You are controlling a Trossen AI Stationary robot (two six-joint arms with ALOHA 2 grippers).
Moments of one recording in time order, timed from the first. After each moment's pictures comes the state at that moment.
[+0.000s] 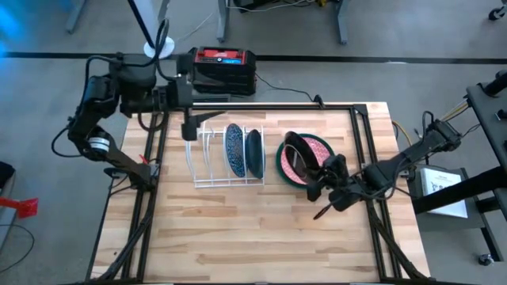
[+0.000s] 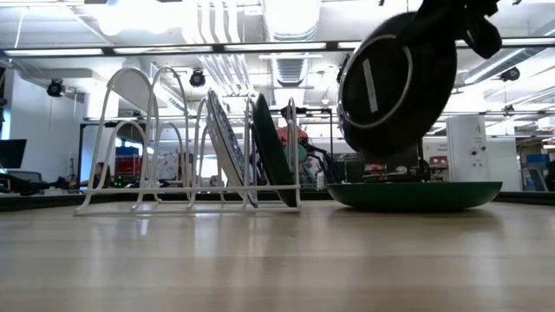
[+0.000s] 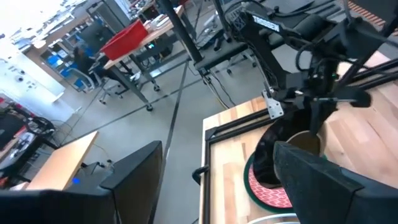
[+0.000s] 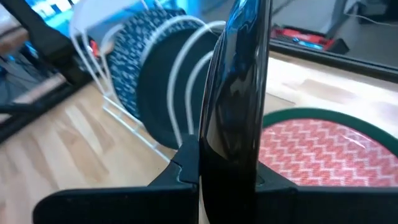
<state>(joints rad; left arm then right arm) 0.07 1.50 2.32 -1.07 -0.17 0.51 0.54 1.16 0.88 -0.60 0.96 1.08</state>
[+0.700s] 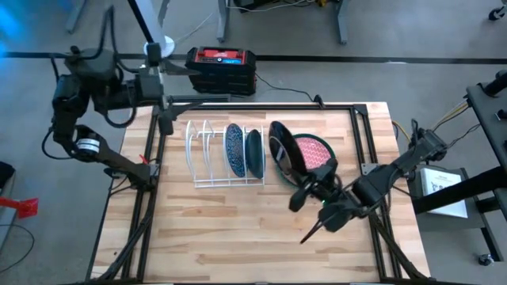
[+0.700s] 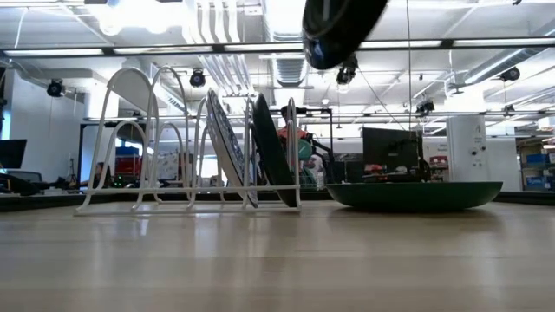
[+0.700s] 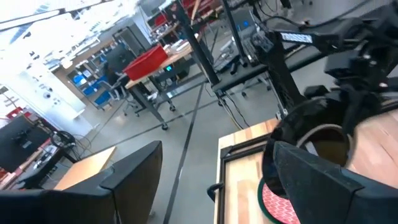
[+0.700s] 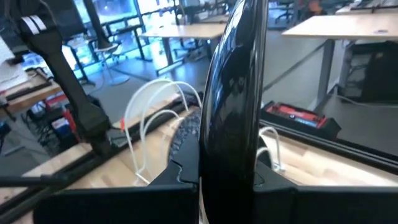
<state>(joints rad) 0.07 1.39 2.32 -1.05 -0.18 0.52 0.61 1.47 1.34 -0.54 1.27 0.85</state>
